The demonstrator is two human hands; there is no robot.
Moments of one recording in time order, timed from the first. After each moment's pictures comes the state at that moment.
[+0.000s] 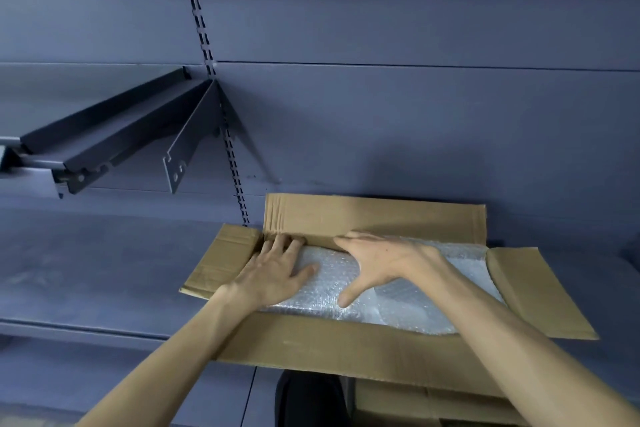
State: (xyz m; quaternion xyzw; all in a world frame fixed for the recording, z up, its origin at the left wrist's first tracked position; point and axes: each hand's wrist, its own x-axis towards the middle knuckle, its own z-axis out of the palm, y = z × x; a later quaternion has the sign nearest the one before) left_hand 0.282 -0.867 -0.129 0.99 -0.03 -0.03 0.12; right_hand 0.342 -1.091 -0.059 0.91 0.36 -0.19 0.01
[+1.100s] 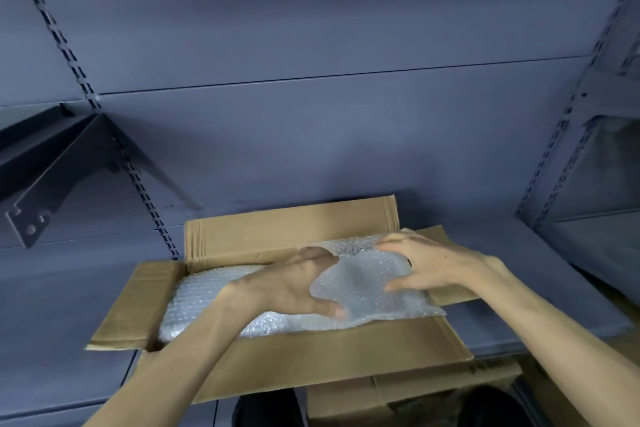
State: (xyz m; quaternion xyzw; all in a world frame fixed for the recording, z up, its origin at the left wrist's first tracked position) left_hand 0.307 -1.003 -0.079 0.94 -0.28 -0.15 0.13; right_hand 0.330 -1.295 -0.069 0.95 0.24 -0.14 -0.11
